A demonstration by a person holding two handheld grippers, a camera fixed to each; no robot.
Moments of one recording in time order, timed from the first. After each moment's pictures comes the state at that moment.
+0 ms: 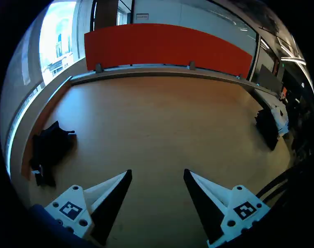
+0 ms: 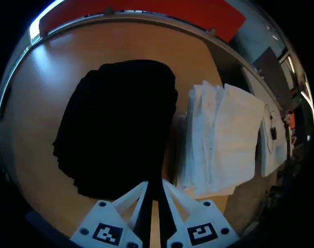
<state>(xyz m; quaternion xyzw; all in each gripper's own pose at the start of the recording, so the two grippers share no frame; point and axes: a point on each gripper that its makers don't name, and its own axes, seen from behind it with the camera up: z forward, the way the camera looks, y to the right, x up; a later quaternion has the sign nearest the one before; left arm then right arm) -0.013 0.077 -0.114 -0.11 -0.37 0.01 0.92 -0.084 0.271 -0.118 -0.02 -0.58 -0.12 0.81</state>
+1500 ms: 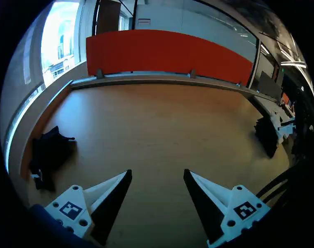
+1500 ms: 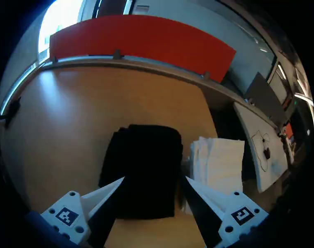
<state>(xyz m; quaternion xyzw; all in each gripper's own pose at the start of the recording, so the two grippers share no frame) 0.001 0.075 -0.096 -0.10 -0.35 -0.01 0.93 0.005 0.206 -0.079 -0.01 -0.41 -0.10 0.91</state>
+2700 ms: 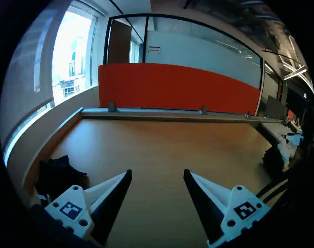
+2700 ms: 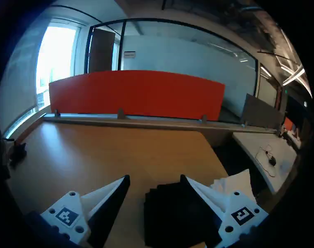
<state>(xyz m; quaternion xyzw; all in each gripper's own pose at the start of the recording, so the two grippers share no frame) 0.071 0.046 -0.019 -0.06 -0.22 -0.02 0.97 0.094 0.115 -0.017 -0.02 -0.22 -0.03 0.97</state>
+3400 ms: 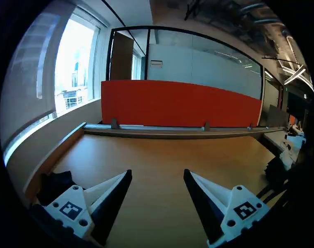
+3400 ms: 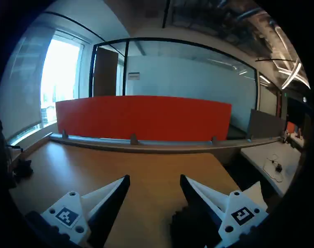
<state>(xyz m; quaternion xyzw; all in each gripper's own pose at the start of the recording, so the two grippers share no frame) 0.107 0.039 0.010 -0.05 -0.17 -0.03 0.98 0.142 0.040 0.011 -0.01 -0.14 -0.02 0.99</state>
